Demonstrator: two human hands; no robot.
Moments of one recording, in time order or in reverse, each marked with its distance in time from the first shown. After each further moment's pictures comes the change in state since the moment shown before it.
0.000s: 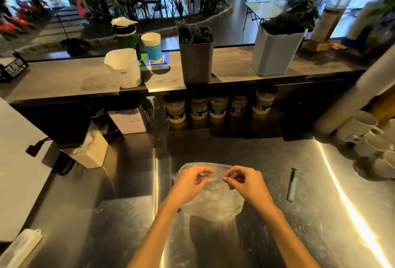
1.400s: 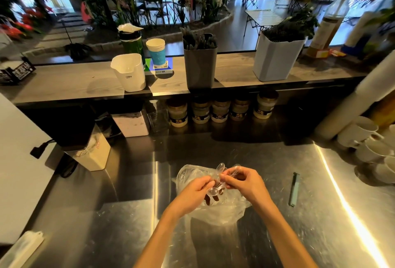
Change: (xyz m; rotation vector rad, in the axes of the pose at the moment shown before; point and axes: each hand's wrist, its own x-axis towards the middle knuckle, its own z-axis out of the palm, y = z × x) left_hand -0.021 0.018 -0.001 -0.263 -0.142 -0.152; right_hand -0.001 -0.021 0.006 0.322 -0.026 0.134
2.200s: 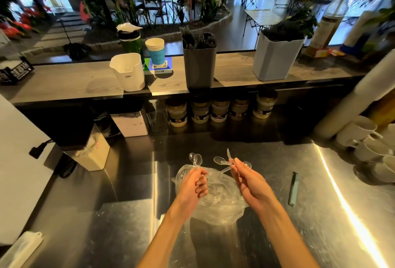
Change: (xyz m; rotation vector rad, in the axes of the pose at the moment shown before) left_hand 0.003 -0.001 0.009 -0.904 0.184 -0.094; right_hand -0.004 -0.023 -0.004 1.040 0.088 0.396
